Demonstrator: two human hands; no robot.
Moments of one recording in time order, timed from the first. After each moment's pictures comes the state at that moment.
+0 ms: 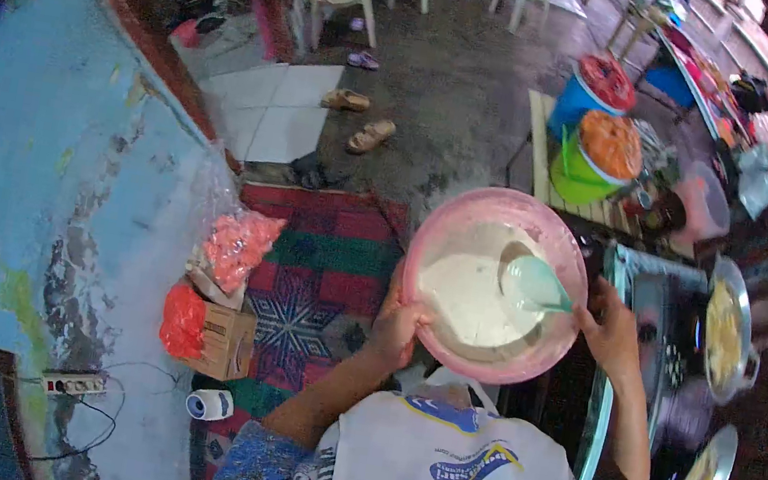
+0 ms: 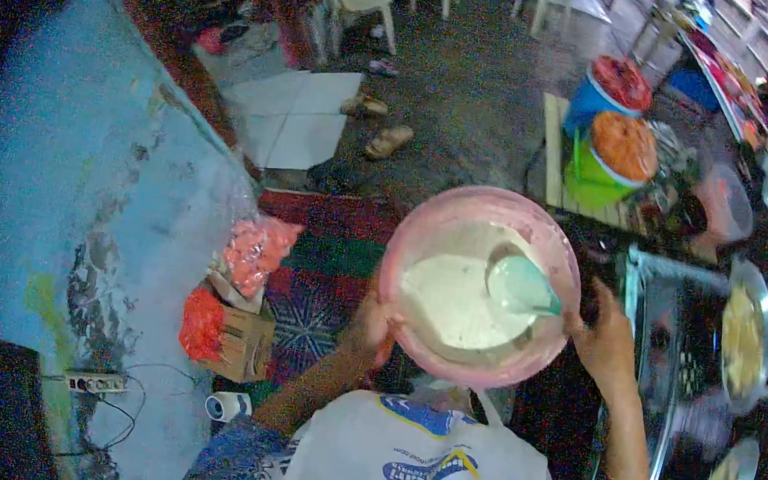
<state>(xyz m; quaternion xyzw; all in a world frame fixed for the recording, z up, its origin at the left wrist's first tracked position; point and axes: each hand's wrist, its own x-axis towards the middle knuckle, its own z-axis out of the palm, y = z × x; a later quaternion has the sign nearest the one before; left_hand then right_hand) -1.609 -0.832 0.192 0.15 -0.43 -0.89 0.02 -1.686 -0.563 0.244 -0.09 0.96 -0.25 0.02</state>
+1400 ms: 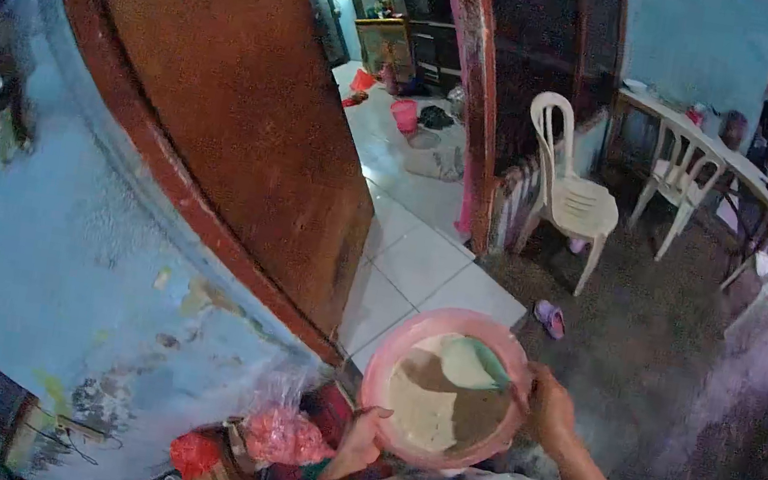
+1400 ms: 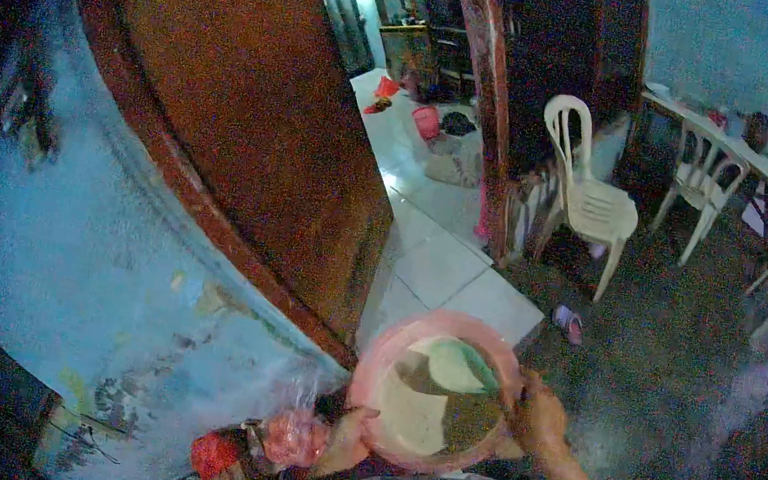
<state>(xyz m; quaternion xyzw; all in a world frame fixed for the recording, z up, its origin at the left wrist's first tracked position) -2.191 -1.356 0.149 0.51 -0.20 -0.78 0.29 -2.443 -1.256 0.185 -0.44 0.83 -0.32 0.14</state>
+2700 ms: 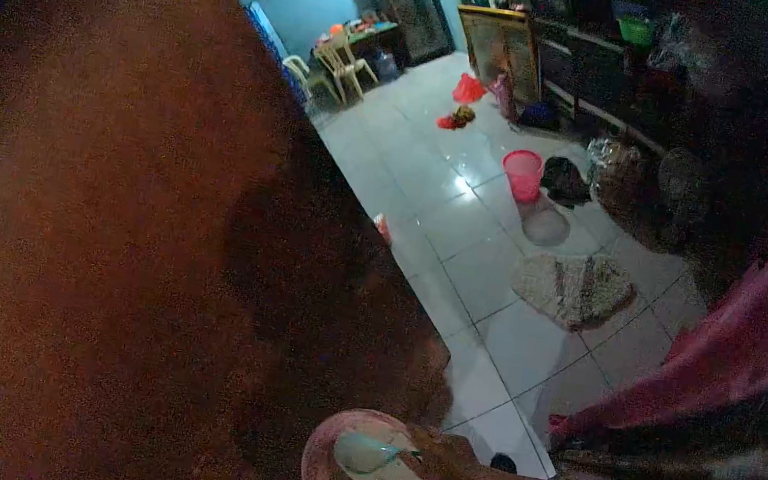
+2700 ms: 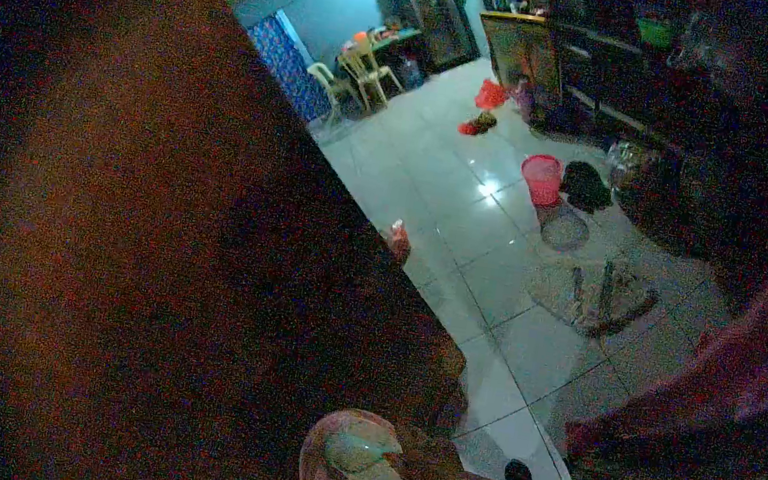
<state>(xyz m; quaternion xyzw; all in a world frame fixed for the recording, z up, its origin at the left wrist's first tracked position) -2.318 -2.058 0.016 0.67 -0.14 -0.56 0.46 -2.546 -2.173 0.101 -0.78 0.47 -0.19 0.37</state>
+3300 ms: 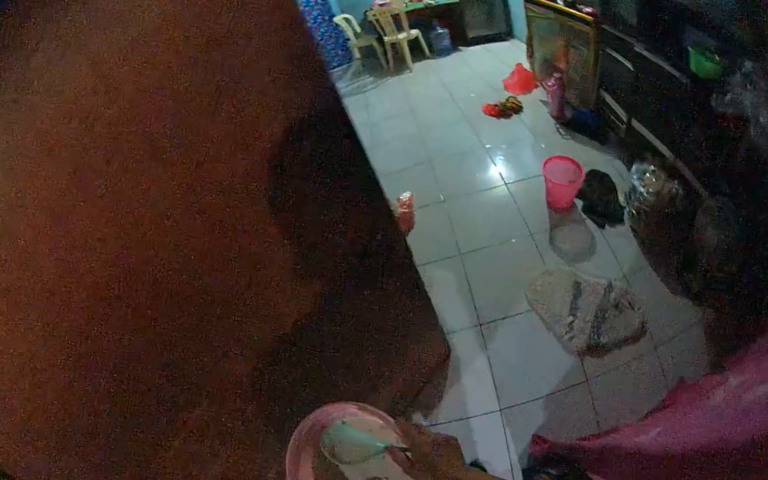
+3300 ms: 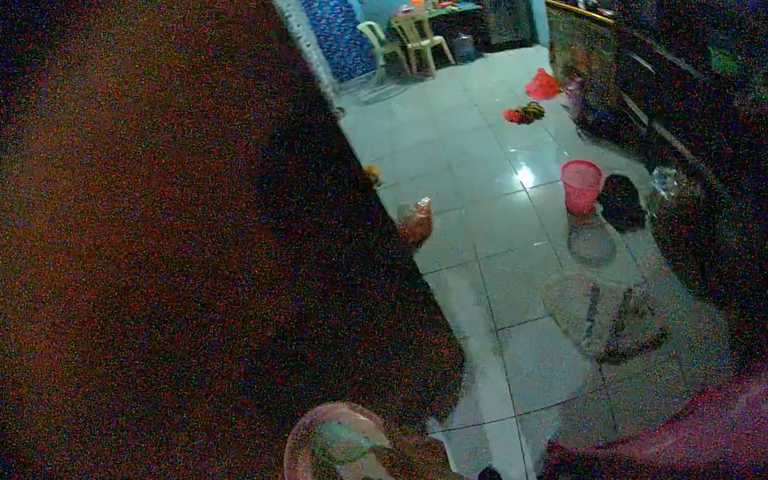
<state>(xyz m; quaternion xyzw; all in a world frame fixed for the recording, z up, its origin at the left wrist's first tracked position) -2.371 -2.064 0.049 0.71 -0.08 -0.50 0.49 -2.586 -2.234 0.128 -0.81 0.41 -0.15 0.41</state>
